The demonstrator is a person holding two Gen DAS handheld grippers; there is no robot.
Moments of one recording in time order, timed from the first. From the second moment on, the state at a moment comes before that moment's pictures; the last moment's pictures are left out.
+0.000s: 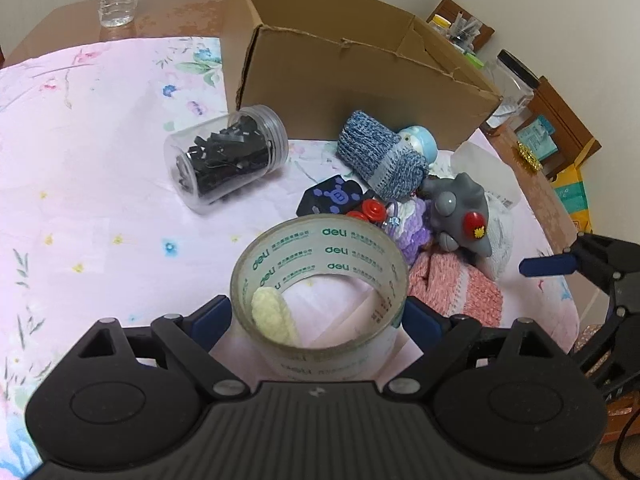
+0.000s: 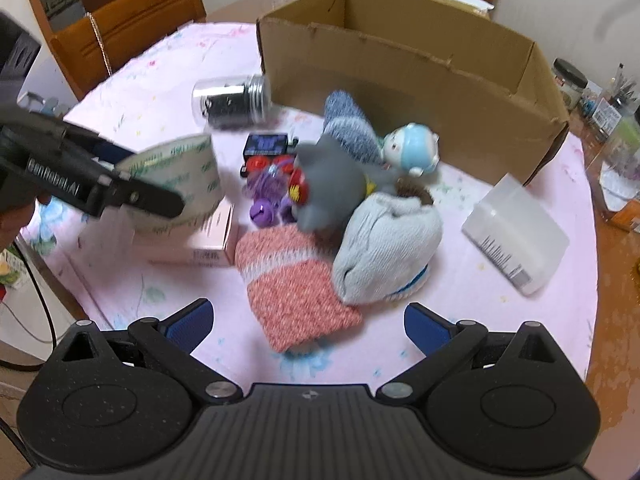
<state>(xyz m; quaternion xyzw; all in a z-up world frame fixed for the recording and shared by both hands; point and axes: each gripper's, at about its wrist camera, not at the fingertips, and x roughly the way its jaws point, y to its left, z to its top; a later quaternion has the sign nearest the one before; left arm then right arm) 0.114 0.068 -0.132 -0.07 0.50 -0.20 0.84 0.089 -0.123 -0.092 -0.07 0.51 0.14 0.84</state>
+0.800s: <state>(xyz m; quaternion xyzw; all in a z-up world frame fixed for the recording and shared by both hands) 0.093 0.078 -0.099 -0.02 0.45 -0.19 0.88 0.099 -0.103 -0.128 -0.07 0.51 0.17 0.84</state>
